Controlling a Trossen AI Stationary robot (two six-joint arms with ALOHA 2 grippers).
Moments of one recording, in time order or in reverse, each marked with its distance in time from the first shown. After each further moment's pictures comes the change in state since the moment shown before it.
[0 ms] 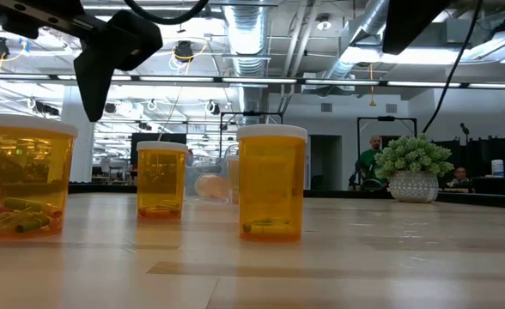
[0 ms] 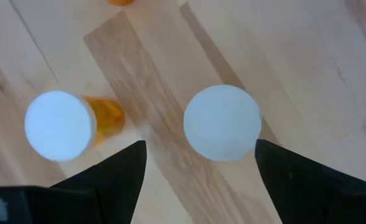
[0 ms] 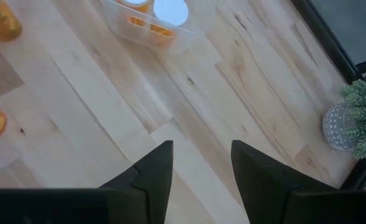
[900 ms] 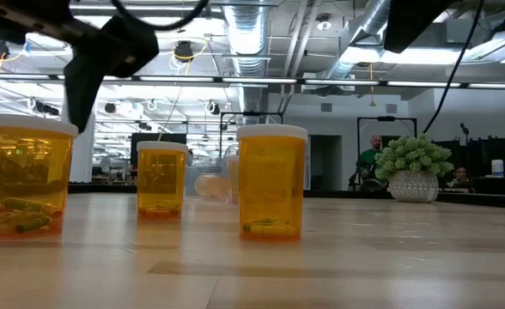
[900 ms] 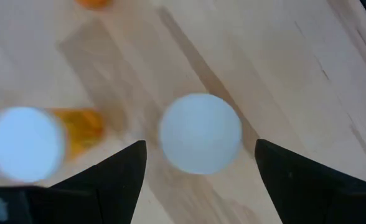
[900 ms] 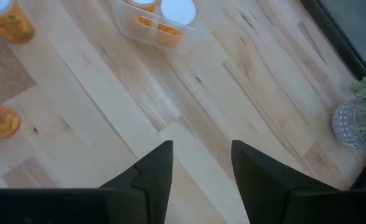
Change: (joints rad) left arm -0.015 0.034 0.003 0.025 0.036 0.015; right arm 0.016 0.000 0.000 0.015 -0.005 0.027
